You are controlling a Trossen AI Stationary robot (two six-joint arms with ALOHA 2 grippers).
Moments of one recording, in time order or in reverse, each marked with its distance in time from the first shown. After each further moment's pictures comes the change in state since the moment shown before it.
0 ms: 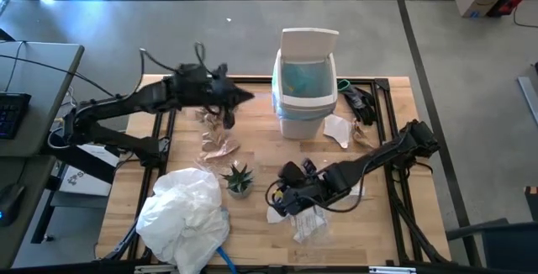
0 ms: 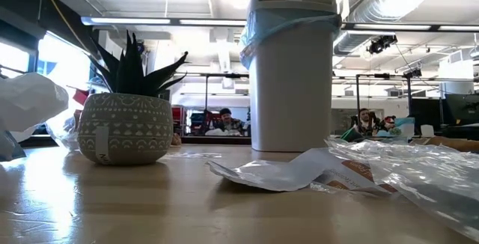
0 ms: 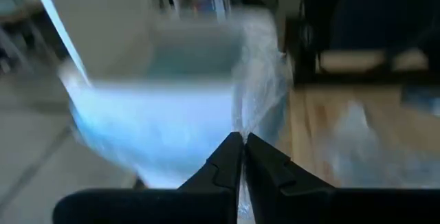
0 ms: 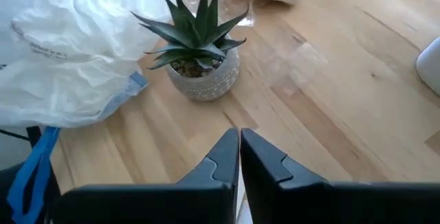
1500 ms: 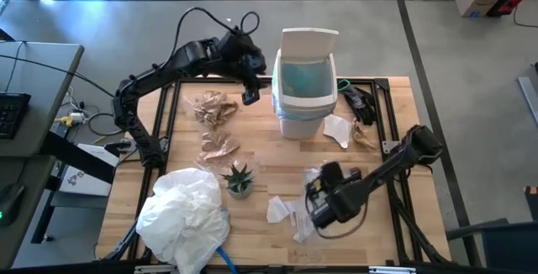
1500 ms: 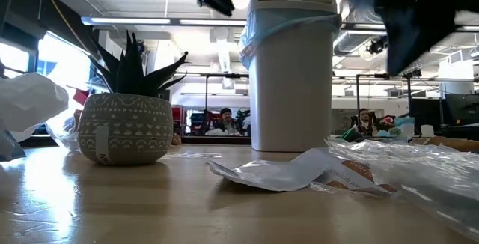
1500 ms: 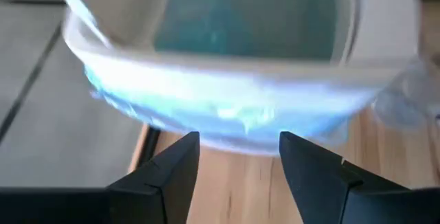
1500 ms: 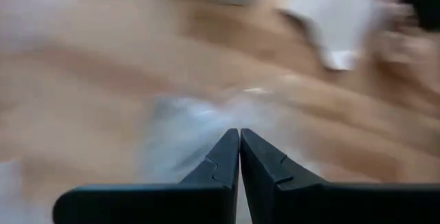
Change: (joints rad) left arm 0.153 0.503 0.690 -0.715 0.034 0.072; right arm 0.121 0.001 -0.241 -0.652 0.061 0.949
